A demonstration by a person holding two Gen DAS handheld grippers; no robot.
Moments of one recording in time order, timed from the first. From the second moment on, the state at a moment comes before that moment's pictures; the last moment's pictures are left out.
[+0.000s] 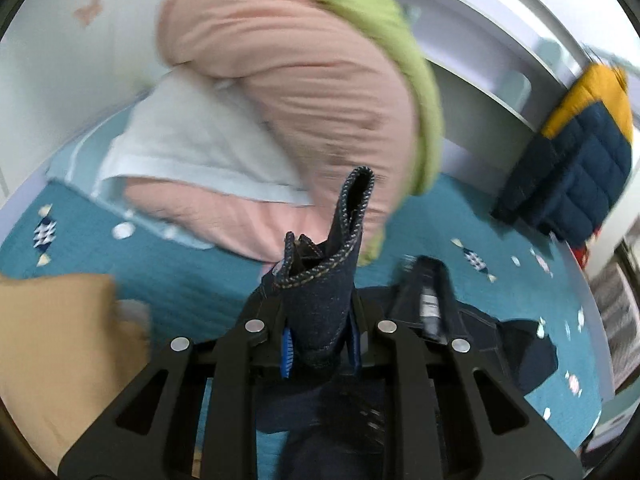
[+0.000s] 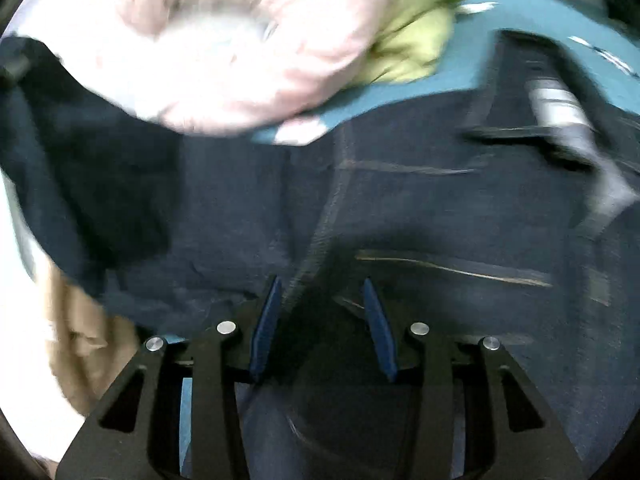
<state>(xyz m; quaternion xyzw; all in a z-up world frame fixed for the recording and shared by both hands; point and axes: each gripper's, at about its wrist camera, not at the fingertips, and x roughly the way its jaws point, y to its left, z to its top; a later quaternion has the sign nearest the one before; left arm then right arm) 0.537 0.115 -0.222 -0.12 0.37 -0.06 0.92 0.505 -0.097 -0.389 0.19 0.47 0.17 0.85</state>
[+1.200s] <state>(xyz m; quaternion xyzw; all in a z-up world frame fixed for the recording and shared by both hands) 0.571 -0.183 -0.355 0.02 0.48 -0.09 0.87 0.314 -0.476 -0.384 0.29 0.39 -0.19 0.86</state>
